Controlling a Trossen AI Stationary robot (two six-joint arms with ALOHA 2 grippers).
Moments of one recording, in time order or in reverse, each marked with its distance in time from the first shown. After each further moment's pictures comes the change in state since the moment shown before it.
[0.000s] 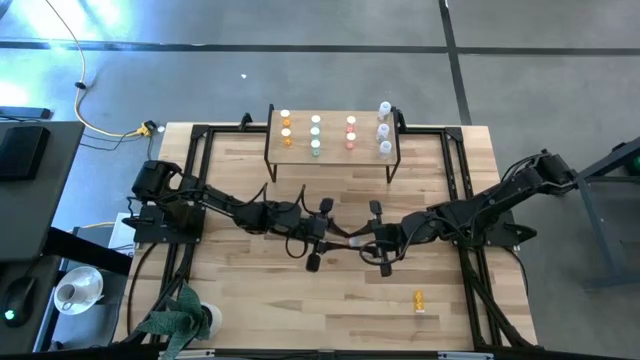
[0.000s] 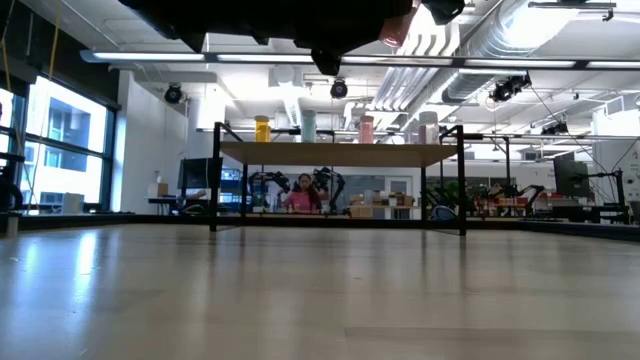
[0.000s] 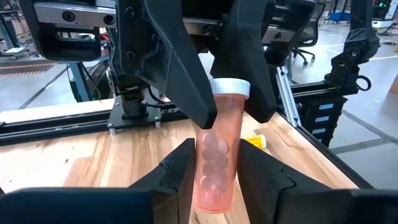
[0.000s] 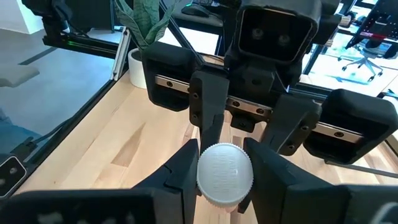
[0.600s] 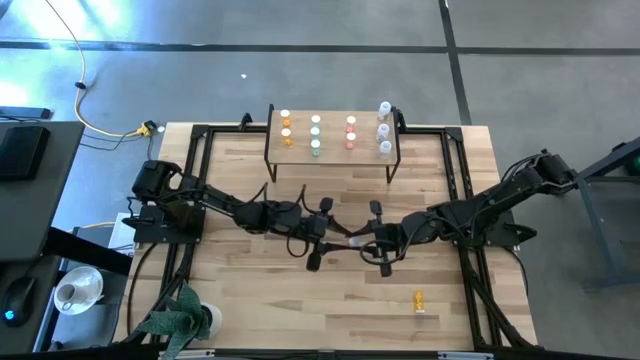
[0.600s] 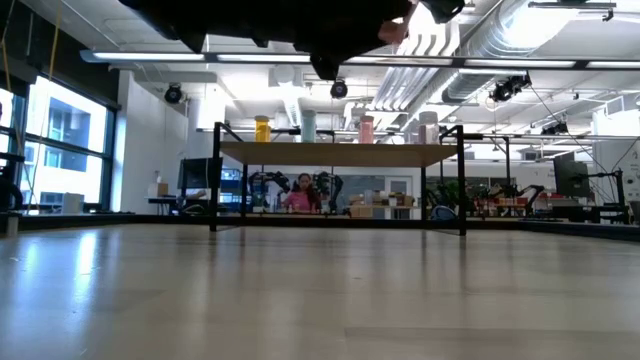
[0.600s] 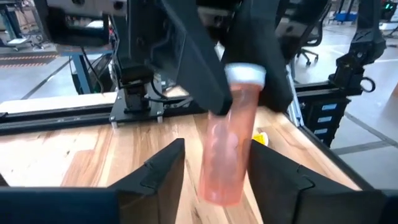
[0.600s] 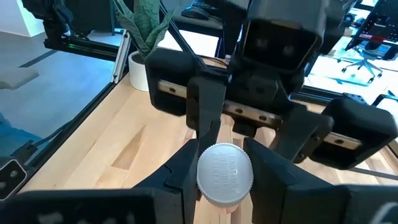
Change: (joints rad) left arm 0.001 0.000 0.000 -0.013 -0.008 -0.027; right arm 0.000 0.000 0.000 0.007 0.001 0.001
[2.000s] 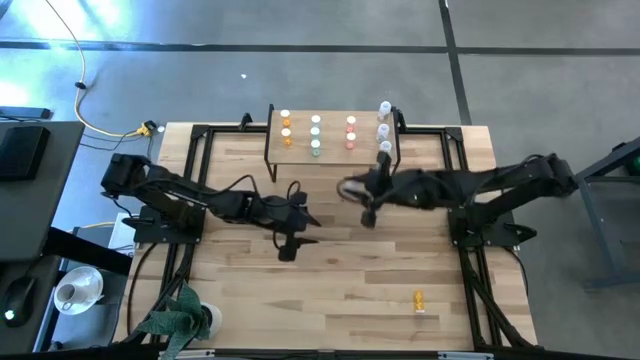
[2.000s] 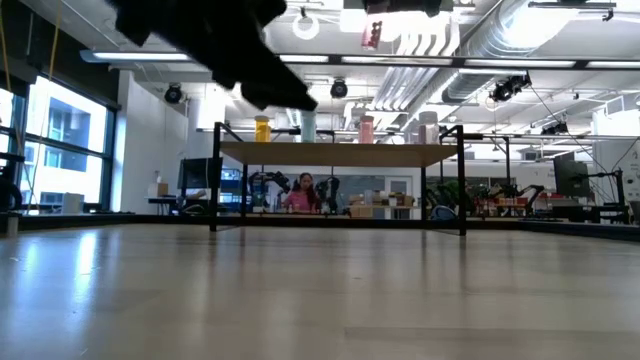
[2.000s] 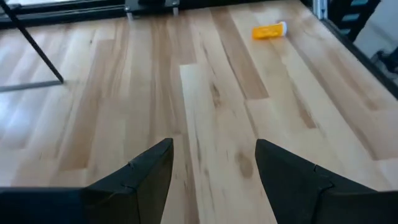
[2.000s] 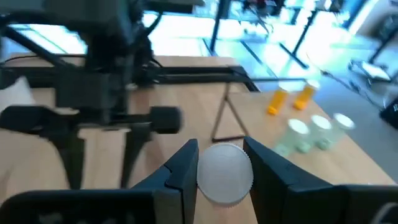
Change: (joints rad) left arm 0.033 -0.258 -0.142 -0.506 -0.028 0.013; right arm -0.248 -0.005 0.300 -0.387 0.168 0.077
